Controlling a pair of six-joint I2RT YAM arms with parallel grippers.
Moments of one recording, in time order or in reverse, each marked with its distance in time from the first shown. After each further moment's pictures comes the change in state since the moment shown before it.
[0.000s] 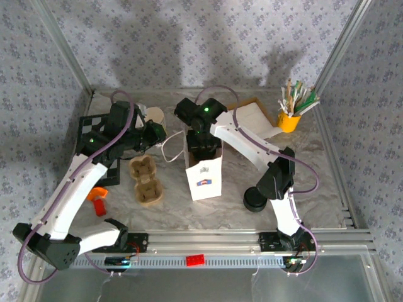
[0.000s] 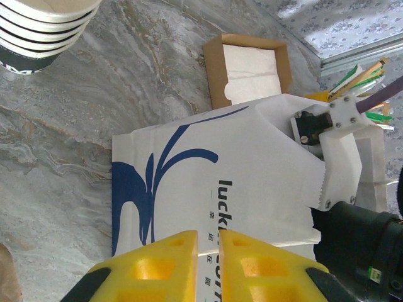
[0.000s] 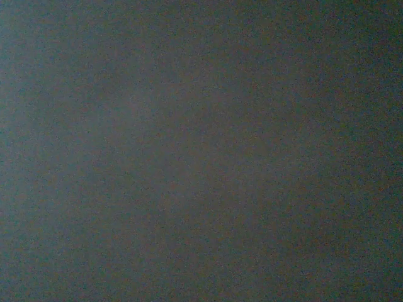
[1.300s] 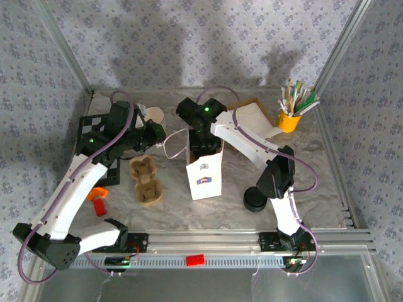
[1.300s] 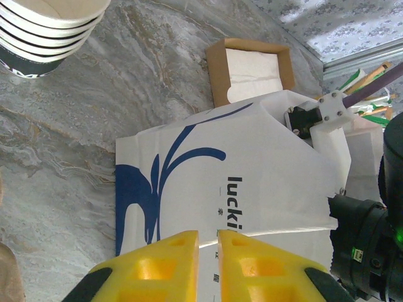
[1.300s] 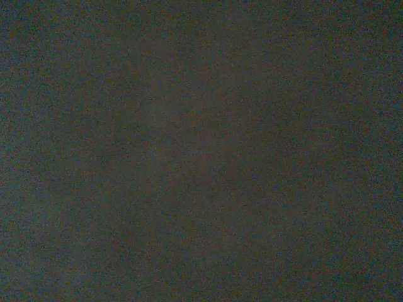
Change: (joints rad) left arm 0.000 0.000 0.001 0.000 -0.015 0.000; right arm -0.022 0.008 -0.048 0.050 -0.007 -0.002
